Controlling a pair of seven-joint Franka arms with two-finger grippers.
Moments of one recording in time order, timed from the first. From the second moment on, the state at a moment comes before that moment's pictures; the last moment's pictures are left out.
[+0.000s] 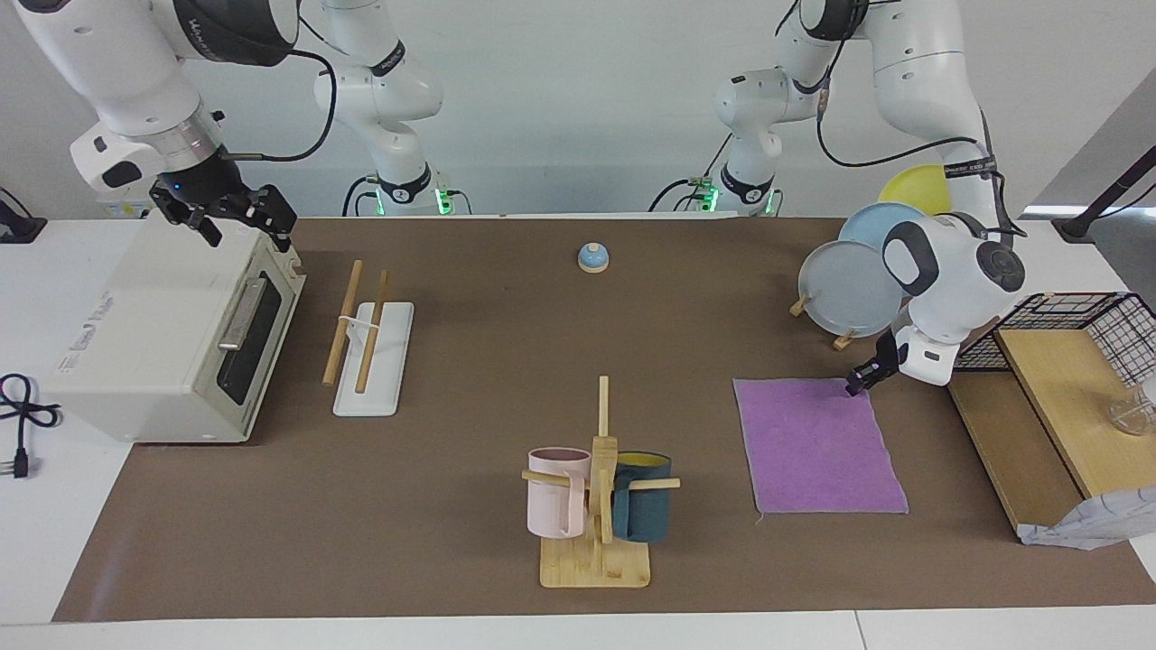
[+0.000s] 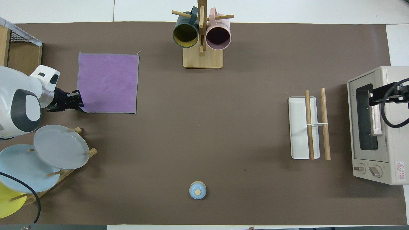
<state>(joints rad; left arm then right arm) 0.10 0.30 -0.03 -2.00 -0.12 2.27 -0.18 0.04 -0.01 -0.12 -1.60 -0.02 1.52 0.04</state>
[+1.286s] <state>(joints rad) -0.37 0.25 -0.07 -1.94 0.27 2.14 0.00 0.04 -0.01 -0.12 -1.60 -0.02 1.52 0.04</state>
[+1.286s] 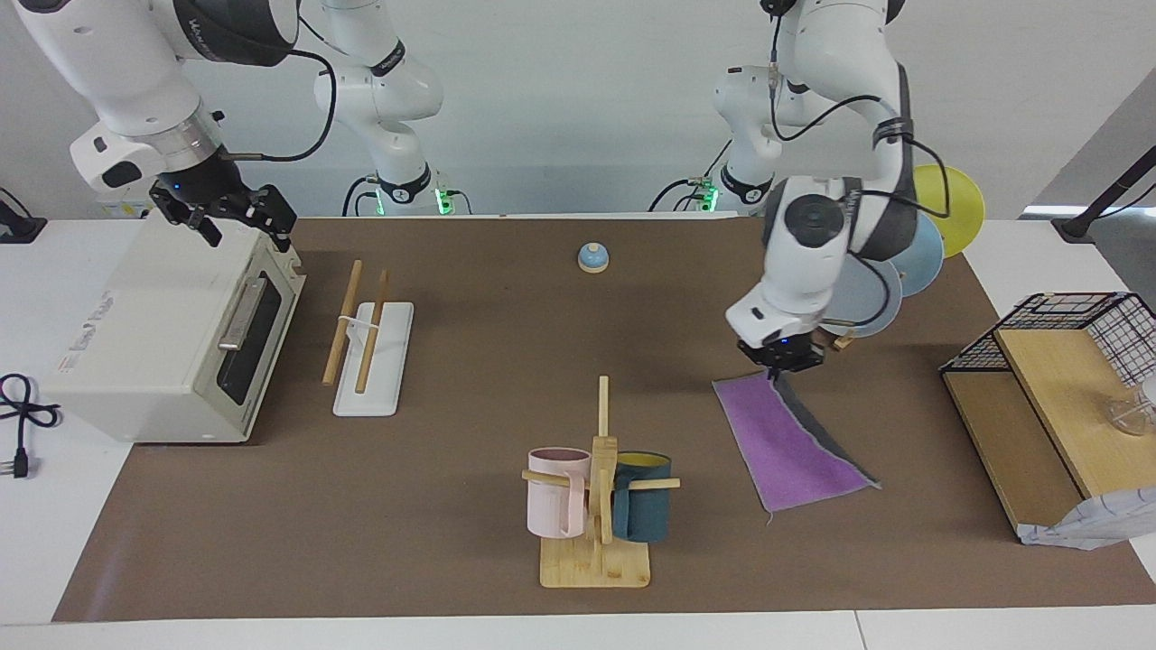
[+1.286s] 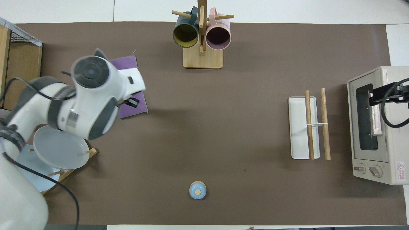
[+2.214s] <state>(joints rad) -0.29 0.22 -0.05 -1.98 0.02 2.20 -0.08 0.04 -0.01 -0.12 -1.60 -0.02 1.52 0.04</state>
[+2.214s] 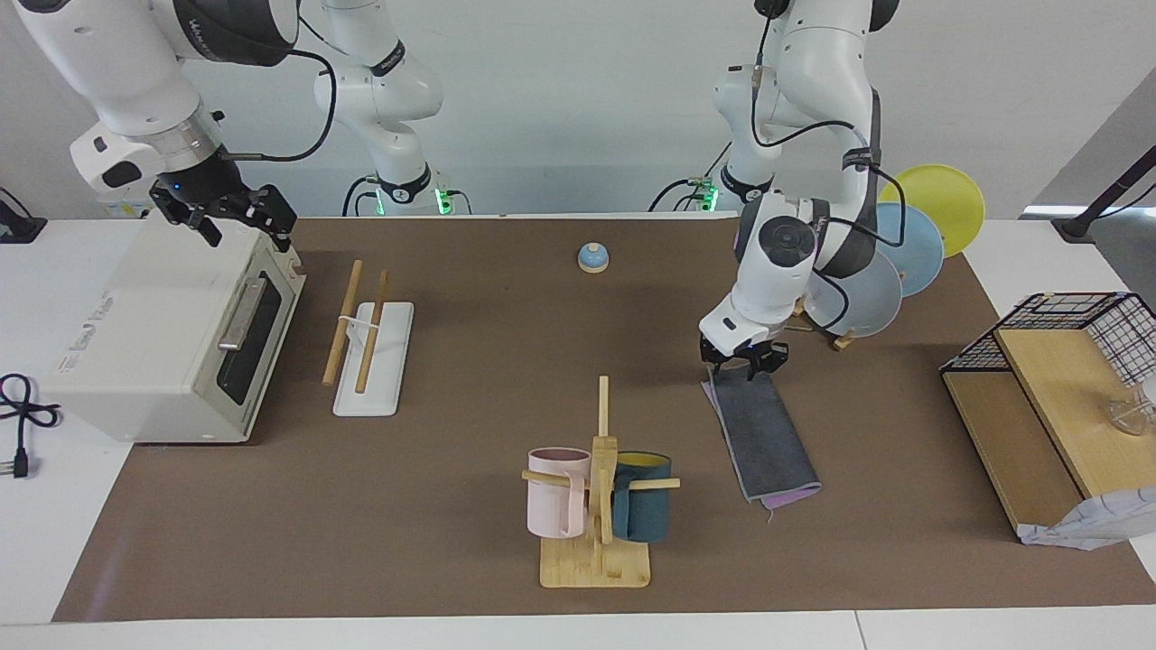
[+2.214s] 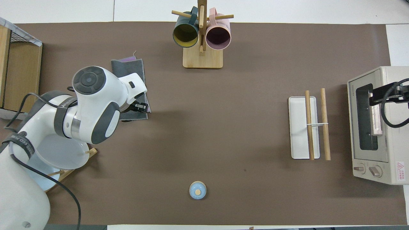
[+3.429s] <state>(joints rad) -0.11 0.30 -0.05 -2.05 -0.41 2.37 0.24 0.04 -0.01 -0.12 -1.60 -0.02 1.52 0.04</state>
